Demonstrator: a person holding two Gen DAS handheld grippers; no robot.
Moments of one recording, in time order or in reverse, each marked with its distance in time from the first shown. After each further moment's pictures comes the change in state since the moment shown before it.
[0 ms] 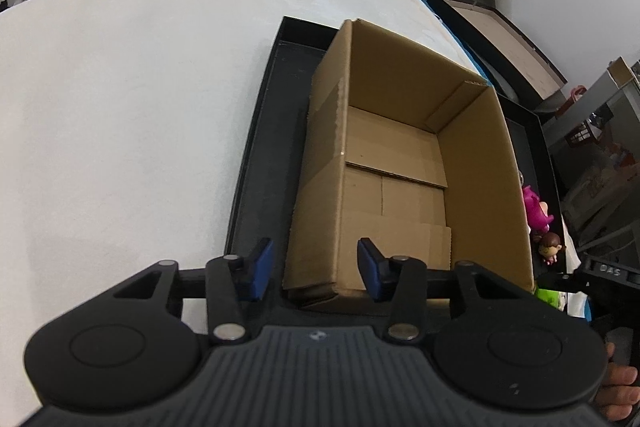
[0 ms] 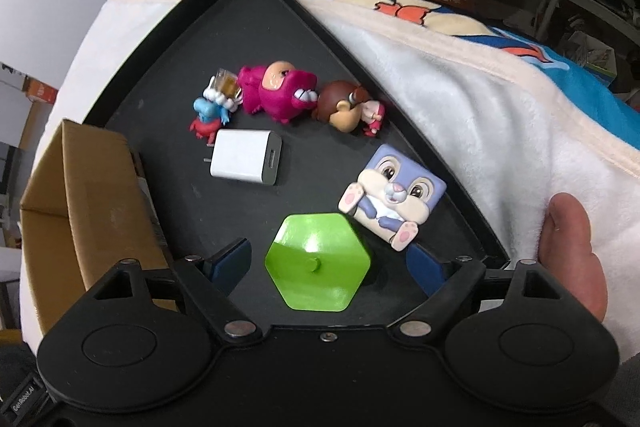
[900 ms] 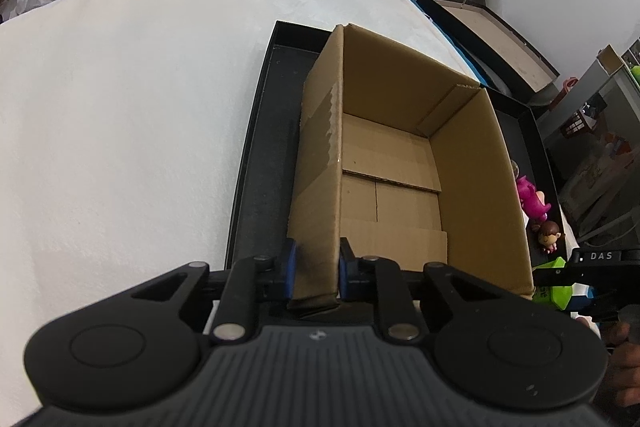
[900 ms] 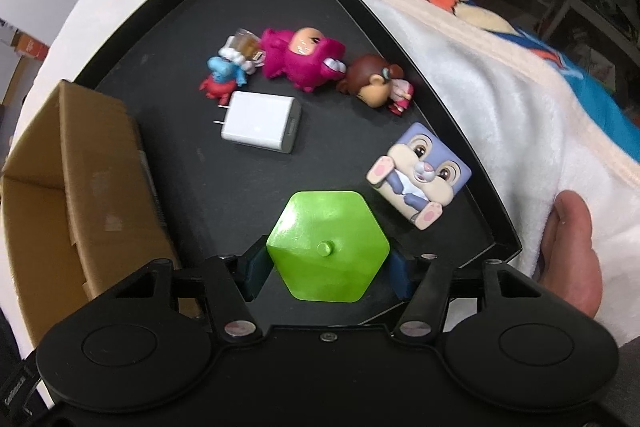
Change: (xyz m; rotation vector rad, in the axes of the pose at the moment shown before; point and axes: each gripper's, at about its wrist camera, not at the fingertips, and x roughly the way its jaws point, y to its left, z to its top) left arm -0.004 -0.004 -0.005 0.034 -0.025 0.000; right arm 0.008 0.036 -0.006 -0.094 0.063 -0.074
